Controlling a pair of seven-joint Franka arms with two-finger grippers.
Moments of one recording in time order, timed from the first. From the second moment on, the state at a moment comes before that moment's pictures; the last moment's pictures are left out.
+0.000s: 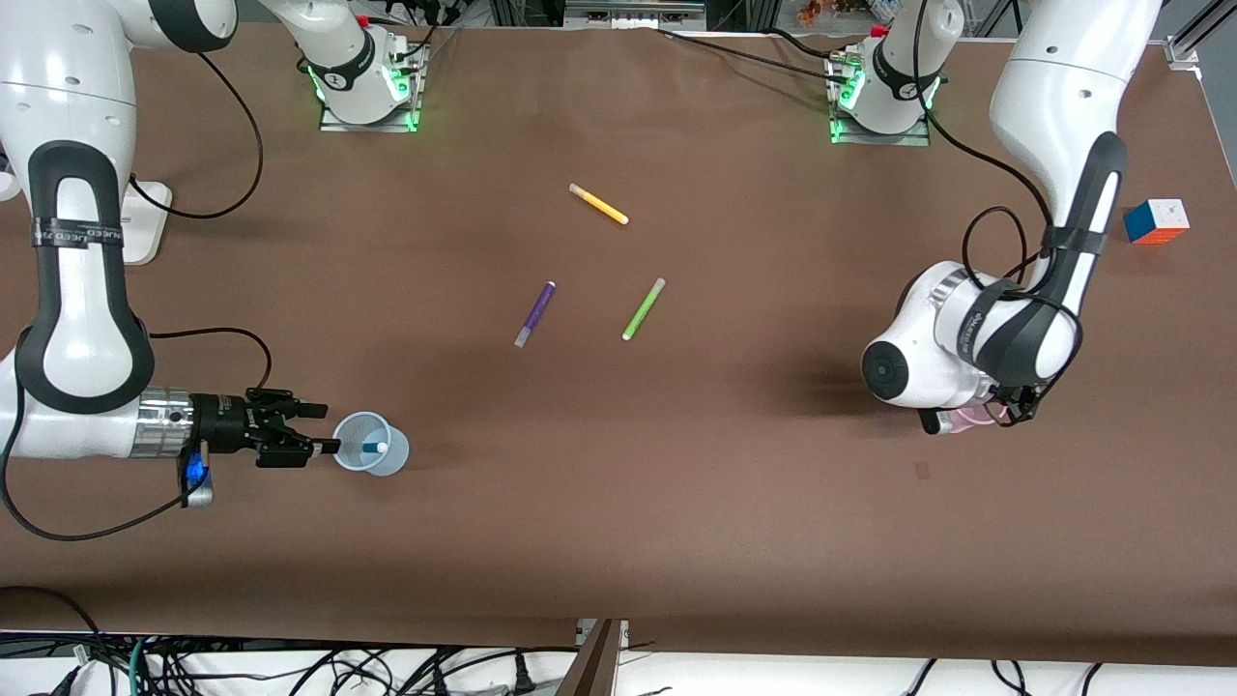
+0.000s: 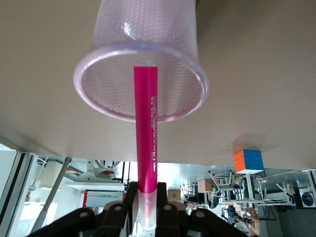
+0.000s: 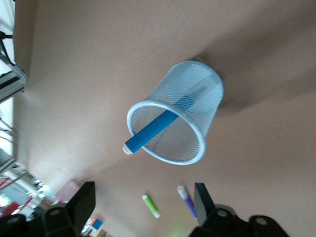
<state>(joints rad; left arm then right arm) -0.04 0.65 -0.20 -1.64 1.04 1.61 0.72 -0.07 0.78 -0.02 -1.27 0.75 1.76 0.35</state>
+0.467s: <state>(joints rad) -0.05 0.63 -0.22 -1.62 1.04 1.57 0.72 -0.03 0.70 -0.01 -1.25 0.46 1.74 0.34</state>
